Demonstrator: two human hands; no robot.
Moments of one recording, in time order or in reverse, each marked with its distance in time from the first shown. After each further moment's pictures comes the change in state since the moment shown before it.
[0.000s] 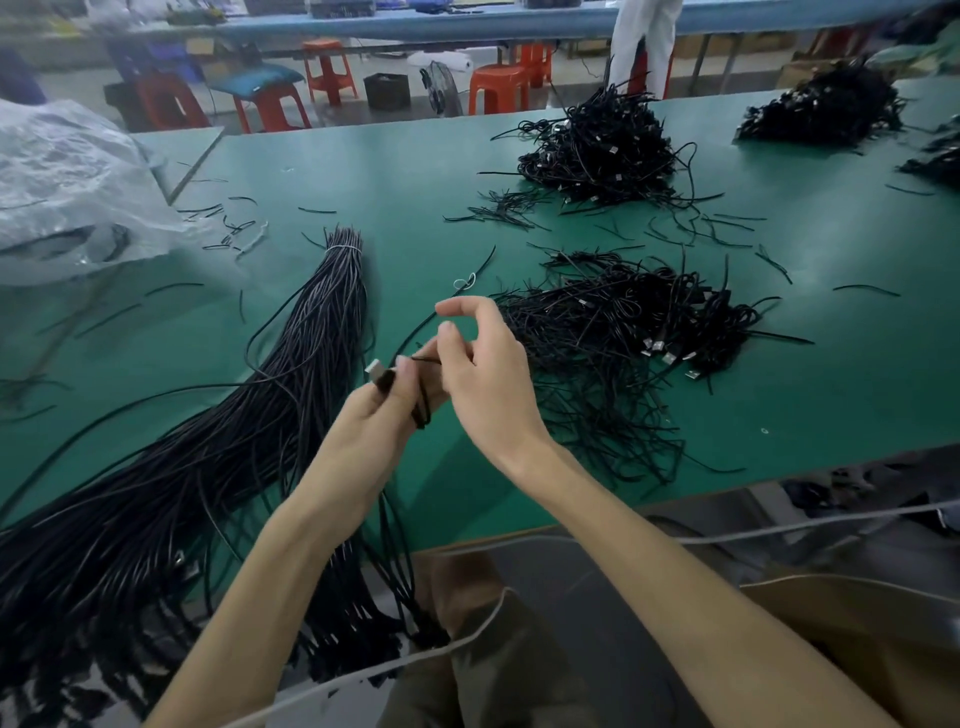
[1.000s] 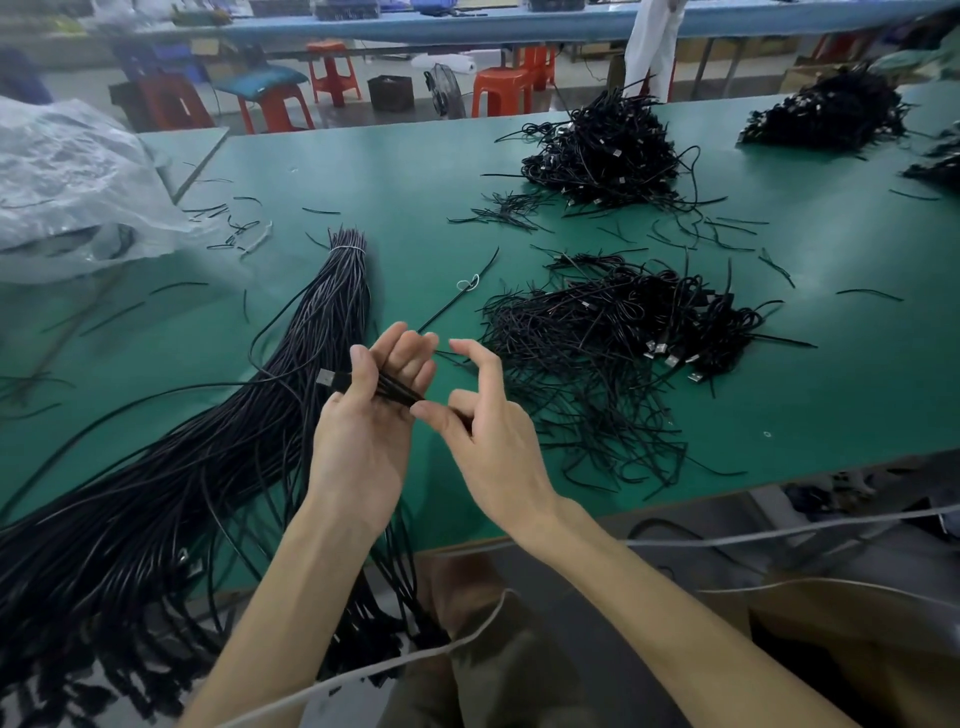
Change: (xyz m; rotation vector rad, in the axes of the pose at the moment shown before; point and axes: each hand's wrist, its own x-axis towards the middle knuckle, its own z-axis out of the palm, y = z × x) left_hand 0.002 0.010 0.012 -0.626 0.320 0.002; right_hand -0.042 0.026 0.001 -0.172 -0.101 -0.108
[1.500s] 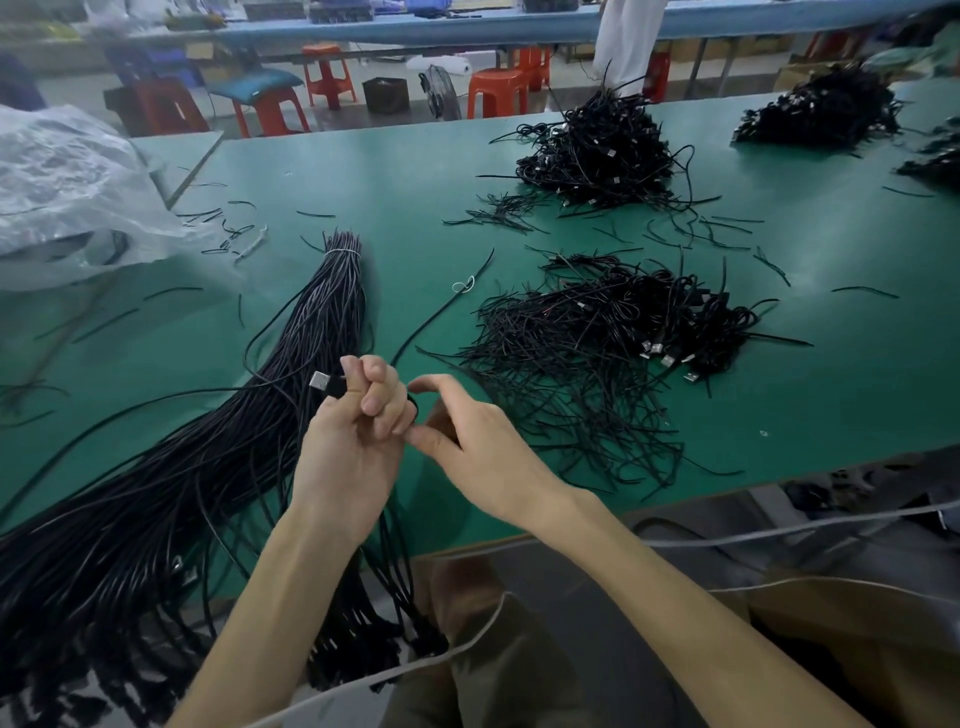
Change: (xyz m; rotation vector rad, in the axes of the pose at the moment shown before) left_hand -0.004 0.006 -0.008 -0.013 -0.106 -0.062; right_hand 0.008 0.000 -0.012 0.016 -0.378 0.076
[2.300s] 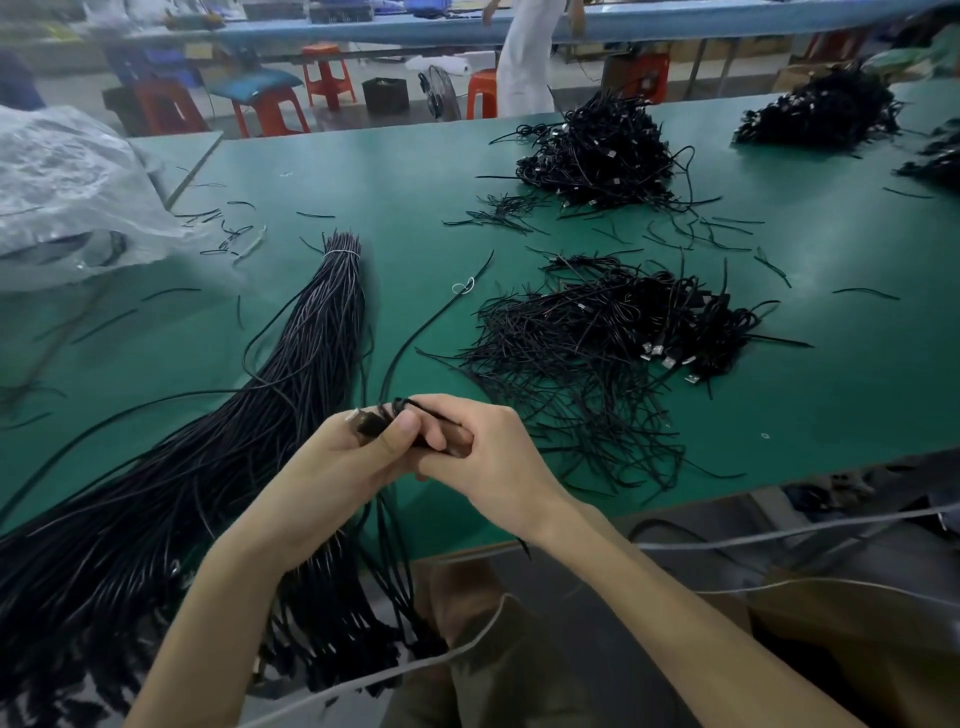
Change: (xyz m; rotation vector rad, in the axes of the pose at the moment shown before) left_hand -0.020 0.026 -0.005 0.675 -0.313 -0.146; right_hand -0.010 -0.004 0.000 0.289 0.091 -0.057
